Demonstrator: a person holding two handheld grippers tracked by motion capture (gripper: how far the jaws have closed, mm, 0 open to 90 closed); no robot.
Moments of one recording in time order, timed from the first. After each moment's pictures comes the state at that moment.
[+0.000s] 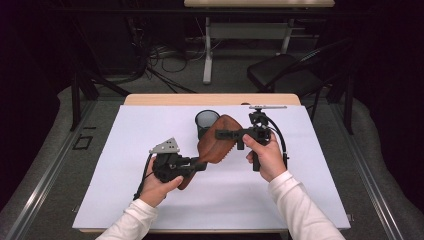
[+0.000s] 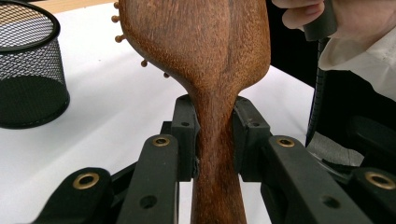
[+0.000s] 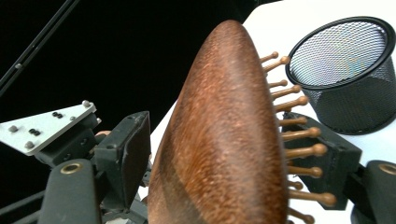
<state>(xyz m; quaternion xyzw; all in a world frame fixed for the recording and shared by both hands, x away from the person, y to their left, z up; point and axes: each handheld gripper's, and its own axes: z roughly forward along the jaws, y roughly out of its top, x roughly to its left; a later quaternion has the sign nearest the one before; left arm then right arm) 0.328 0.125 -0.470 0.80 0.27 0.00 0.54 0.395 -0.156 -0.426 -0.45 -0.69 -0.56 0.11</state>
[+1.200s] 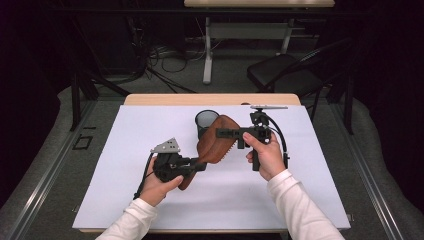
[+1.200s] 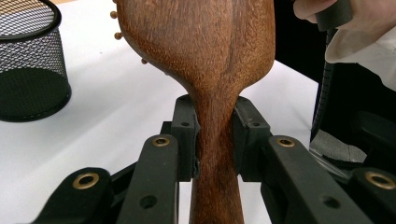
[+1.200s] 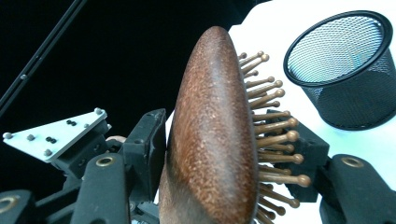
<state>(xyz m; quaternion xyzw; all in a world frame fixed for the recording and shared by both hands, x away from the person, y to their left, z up) 0.333 0.125 -0.476 0.80 0.28 -0.01 0.53 0.397 -0.158 -0.427 -0.47 -0.67 -0.56 0.13</state>
